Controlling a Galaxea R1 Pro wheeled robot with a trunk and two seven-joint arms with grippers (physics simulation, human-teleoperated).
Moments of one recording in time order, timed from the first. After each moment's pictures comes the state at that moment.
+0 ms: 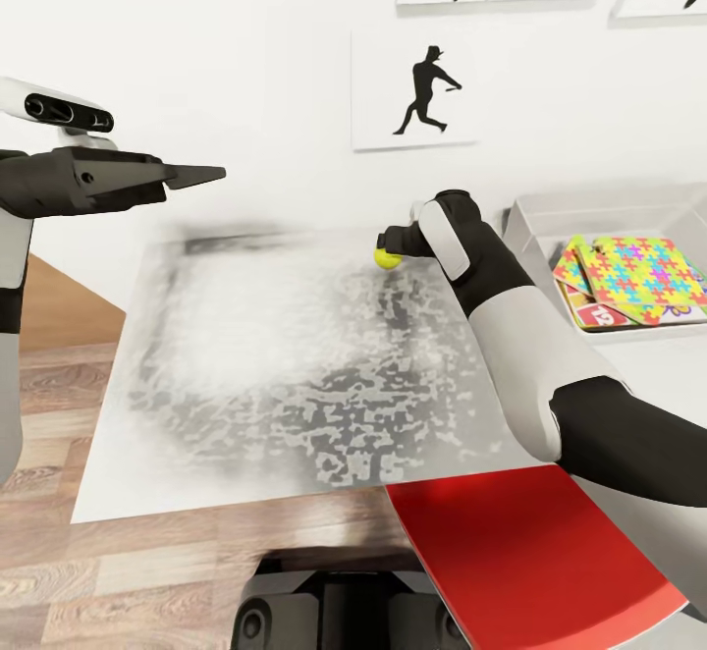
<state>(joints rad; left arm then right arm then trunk) -1.35 0.41 -0.08 -1.31 0.52 1.04 -1.52 -1.49 0.17 0.17 -0.71 -0.48 0.91 -0.38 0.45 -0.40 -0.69</state>
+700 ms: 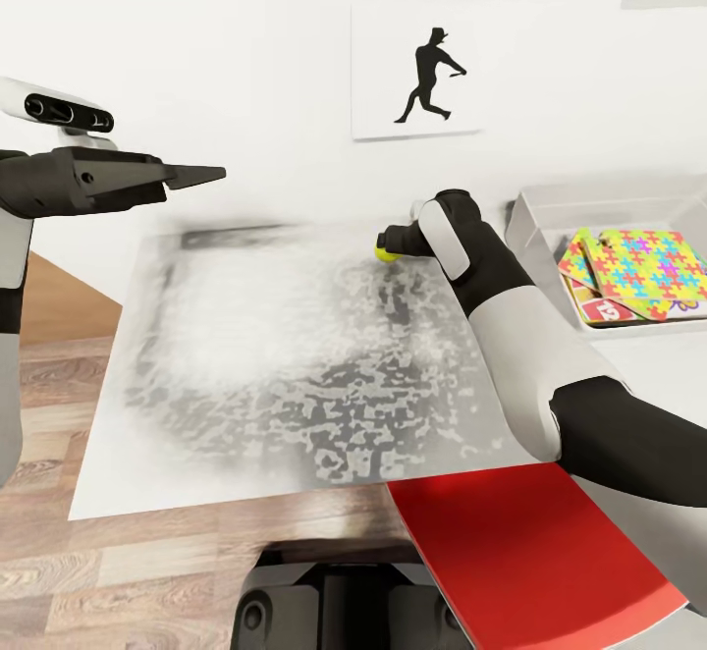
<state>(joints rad) -1.35 0.41 -0.08 -1.31 0.52 1.04 -1.52 -1.49 0.17 0.17 -0.71 -0.48 0.91 -0.38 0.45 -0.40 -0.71</state>
